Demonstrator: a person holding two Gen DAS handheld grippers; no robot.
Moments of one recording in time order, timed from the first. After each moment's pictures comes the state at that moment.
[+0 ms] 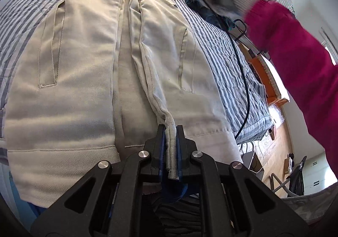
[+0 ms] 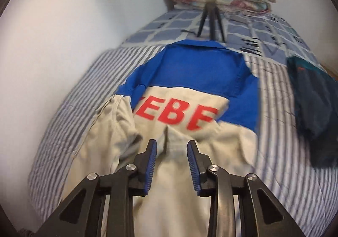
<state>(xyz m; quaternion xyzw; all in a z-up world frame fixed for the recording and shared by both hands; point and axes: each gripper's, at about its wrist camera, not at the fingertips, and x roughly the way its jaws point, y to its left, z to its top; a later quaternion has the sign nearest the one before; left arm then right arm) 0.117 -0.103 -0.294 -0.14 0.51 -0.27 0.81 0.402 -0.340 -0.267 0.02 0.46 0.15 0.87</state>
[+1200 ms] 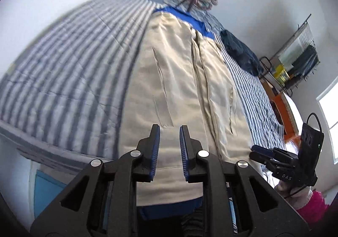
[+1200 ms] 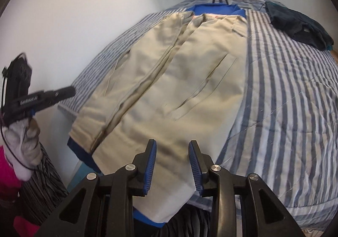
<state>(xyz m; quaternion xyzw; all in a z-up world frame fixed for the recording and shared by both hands) 0.110 0.025 -0.264 -0.18 0.46 -0.16 0.85 0.049 -0.327 -0.338 0.02 0.47 0.21 0.86</state>
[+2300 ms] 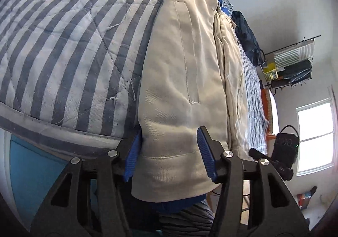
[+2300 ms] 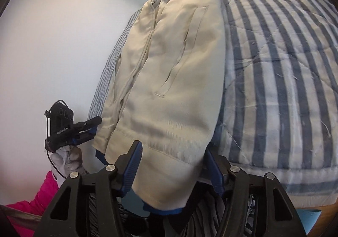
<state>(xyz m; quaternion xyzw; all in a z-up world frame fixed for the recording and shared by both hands) 0.144 0.047 -0.322 -0.30 0.56 -0.20 0.74 0.053 -0.378 -0.382 0.25 0.52 0.24 0.78</state>
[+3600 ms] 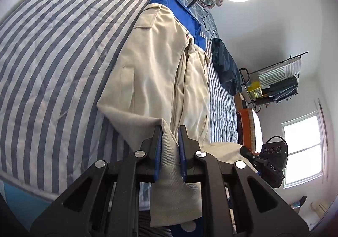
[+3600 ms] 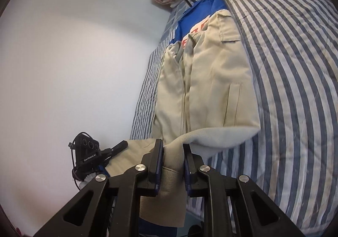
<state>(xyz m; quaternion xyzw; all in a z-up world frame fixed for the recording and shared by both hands) 0.231 0.034 -0.247 -0.34 0.51 -0.21 0.76 0.135 -0.403 -0.304 0.36 0.44 0.26 0.78</state>
